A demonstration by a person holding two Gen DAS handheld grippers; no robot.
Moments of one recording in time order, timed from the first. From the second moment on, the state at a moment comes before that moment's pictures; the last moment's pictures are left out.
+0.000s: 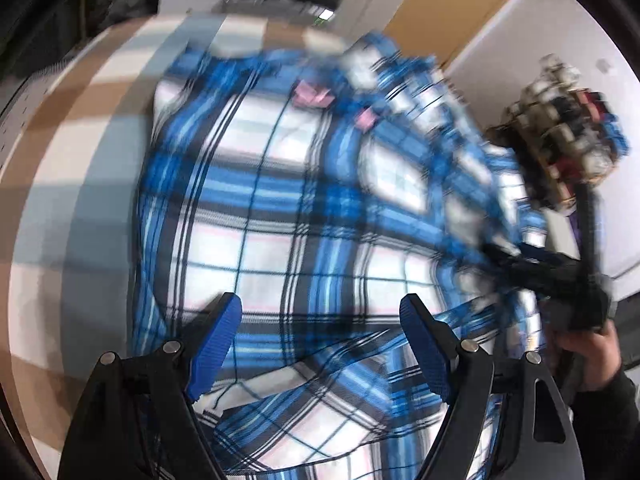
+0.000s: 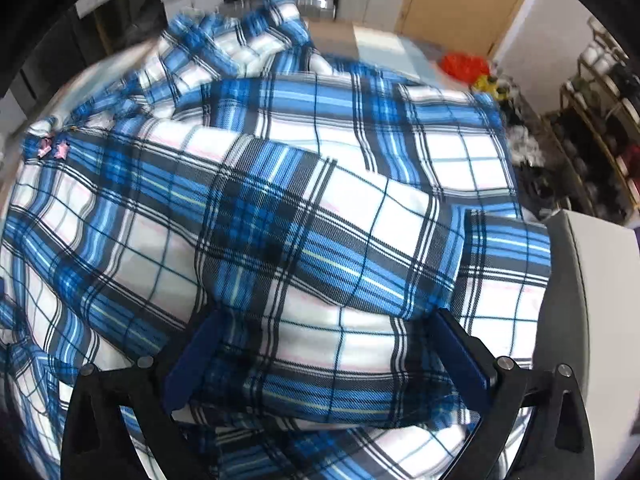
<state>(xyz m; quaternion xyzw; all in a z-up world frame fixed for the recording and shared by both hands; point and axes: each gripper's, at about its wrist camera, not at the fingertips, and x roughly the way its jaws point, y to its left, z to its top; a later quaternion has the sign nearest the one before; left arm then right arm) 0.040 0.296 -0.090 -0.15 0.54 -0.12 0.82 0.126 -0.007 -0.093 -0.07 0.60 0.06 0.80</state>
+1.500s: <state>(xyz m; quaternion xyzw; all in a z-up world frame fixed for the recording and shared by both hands) -0.015 0.293 -0.032 0.02 0.44 -0.03 0.90 -0.040 -0.005 0.016 0.23 0.42 0.21 0.85</state>
